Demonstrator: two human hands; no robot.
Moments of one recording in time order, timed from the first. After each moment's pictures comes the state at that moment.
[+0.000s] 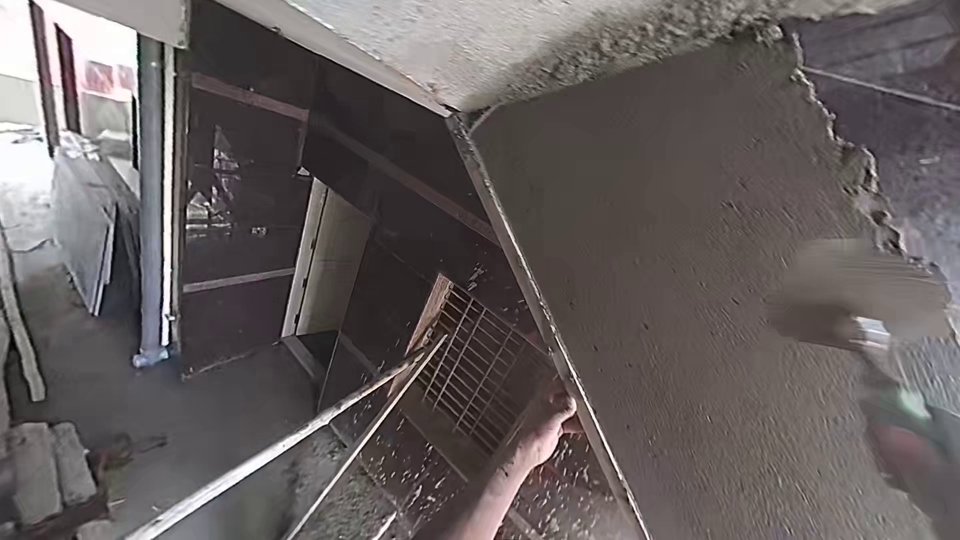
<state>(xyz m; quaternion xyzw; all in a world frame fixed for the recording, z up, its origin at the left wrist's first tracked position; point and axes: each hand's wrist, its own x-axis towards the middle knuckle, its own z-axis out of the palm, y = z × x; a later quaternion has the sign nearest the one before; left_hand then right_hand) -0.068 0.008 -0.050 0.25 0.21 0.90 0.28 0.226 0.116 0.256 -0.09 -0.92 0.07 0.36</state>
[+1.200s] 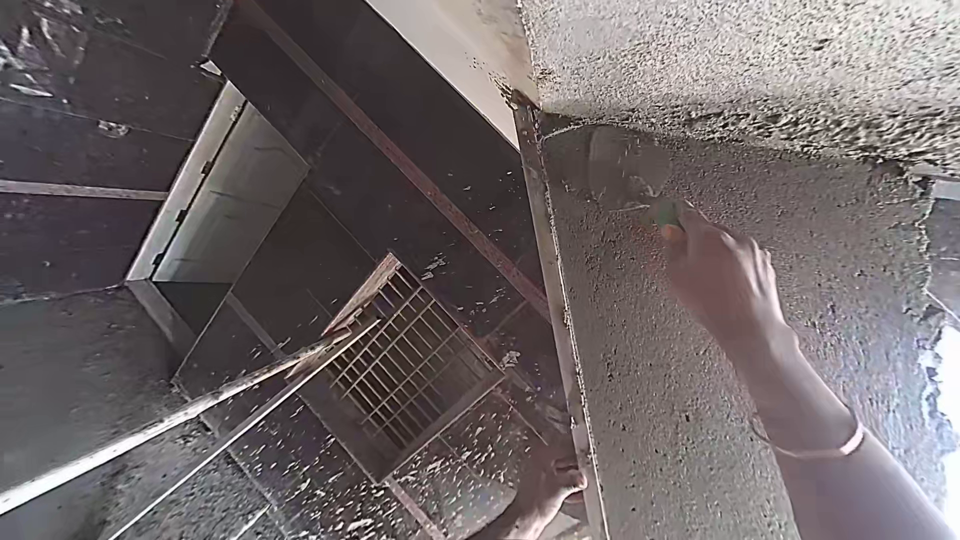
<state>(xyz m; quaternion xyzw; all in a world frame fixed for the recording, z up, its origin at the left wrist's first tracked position) -0.074 0.005 -0.050 0.29 0.21 0.87 0.34 -0.105 -0.117 0.358 -0.12 -0.87 -0.33 0.35</state>
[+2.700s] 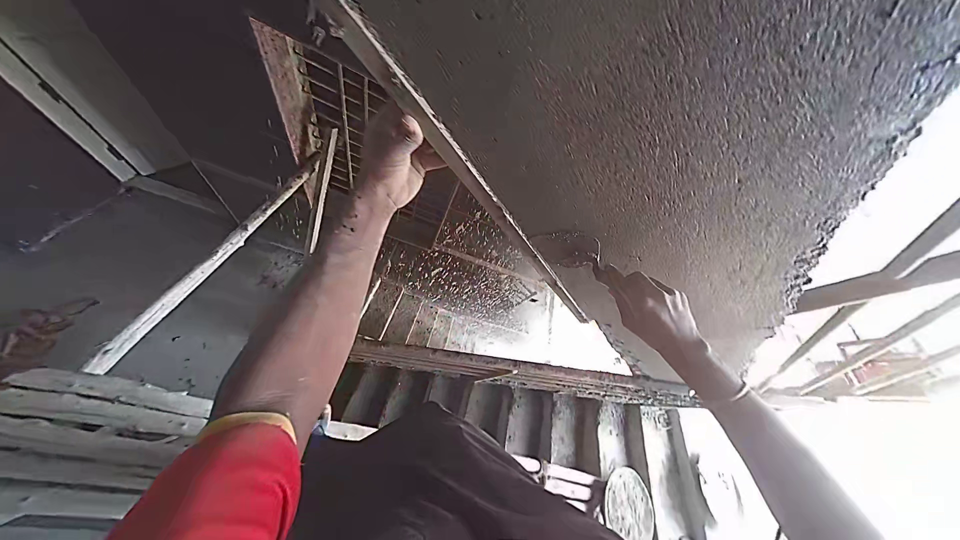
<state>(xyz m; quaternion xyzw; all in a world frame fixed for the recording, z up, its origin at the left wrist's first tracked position) -0.074 0.009 -0.047 0.34 0.24 0.89 0.20 0.338 0.224 -0.001 -0.15 -0.96 -0.20 0.10</state>
